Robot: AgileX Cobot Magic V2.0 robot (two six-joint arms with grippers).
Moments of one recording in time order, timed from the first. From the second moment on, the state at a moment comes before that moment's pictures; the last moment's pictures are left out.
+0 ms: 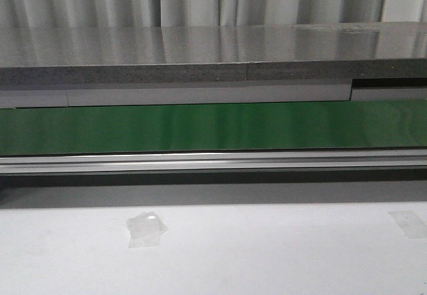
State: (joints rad) left arm -0.04 0.34 -0.39 -0.30 0.18 0.32; right arm 0.03 -0.01 0.03 0.02 0.09 0.07
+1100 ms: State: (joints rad) left arm -0.04 0.34 -0.39 -0.28 0.18 0.32; right arm 0.03 -0.01 0.03 0.02 0.09 0.07
